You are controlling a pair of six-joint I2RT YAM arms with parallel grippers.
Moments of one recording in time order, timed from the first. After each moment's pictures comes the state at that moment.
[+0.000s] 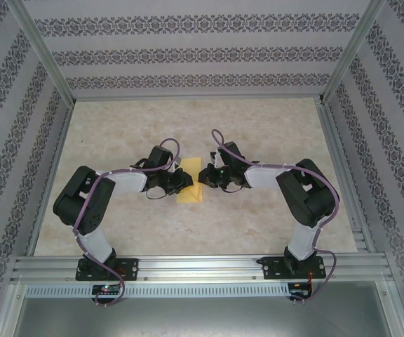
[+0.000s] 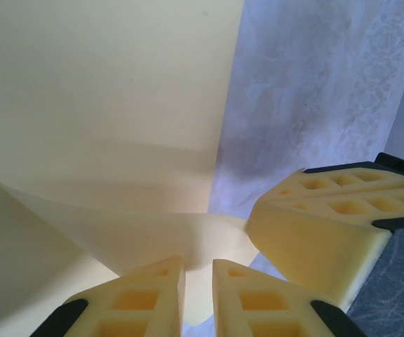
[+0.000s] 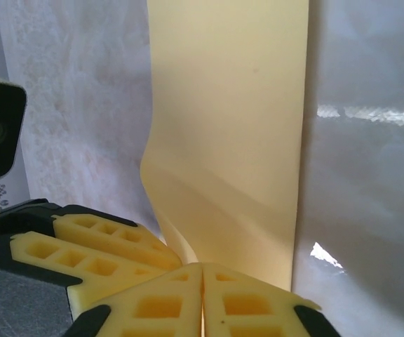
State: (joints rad) left arm -0.48 1.74 0.83 -0.02 0.61 -0.92; right arm 0.57 1.82 0.92 0.04 -0.56 0.81
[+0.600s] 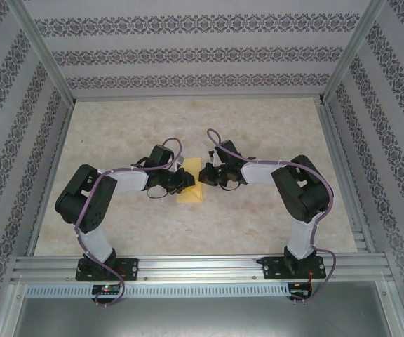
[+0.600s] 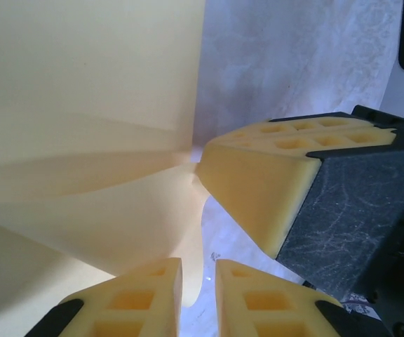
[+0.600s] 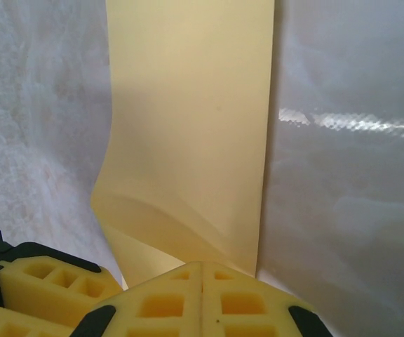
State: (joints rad) left arm -0.48 1.77 0.86 -0.02 0.68 -0.90; right arm 0.57 1.88 0.99 -0.04 -0.49 0.73
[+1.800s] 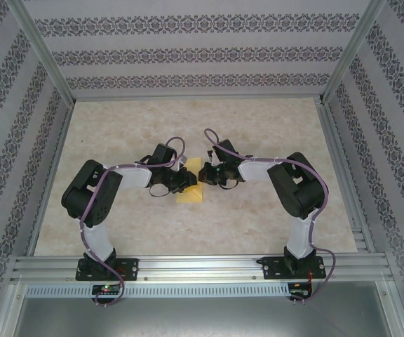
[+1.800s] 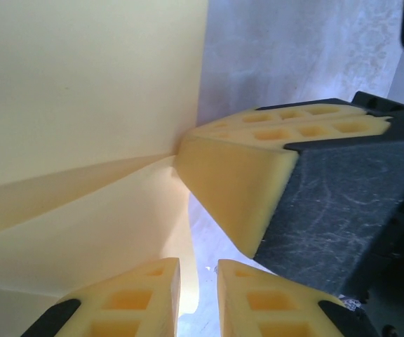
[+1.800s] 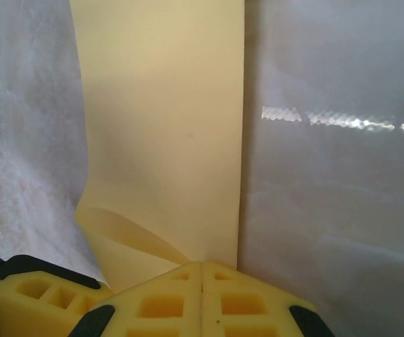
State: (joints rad) left arm -0.49 1.83 0.91 -0.03 0.71 -0.86; right arm 0.57 1.93 1.03 -0.07 -0.47 0.70
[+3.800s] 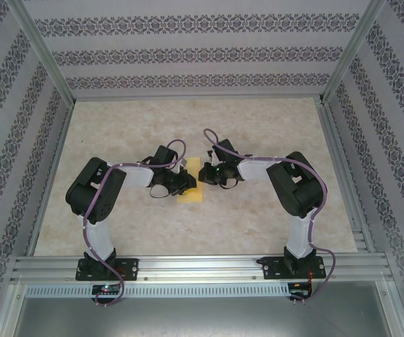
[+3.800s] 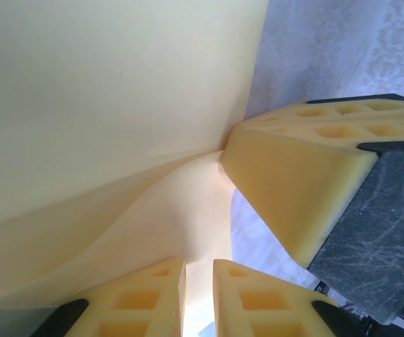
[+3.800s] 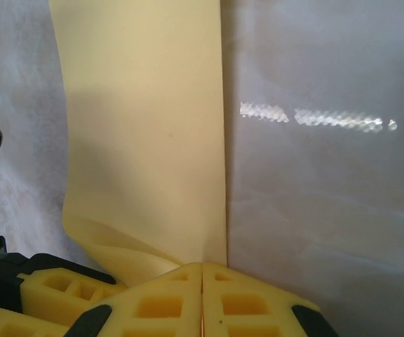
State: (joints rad) left arm -0.49 1.88 0.92 -0.06 0.70 -0.86; right arm 0.56 1.94 1.05 -0.10 -0.46 0.69
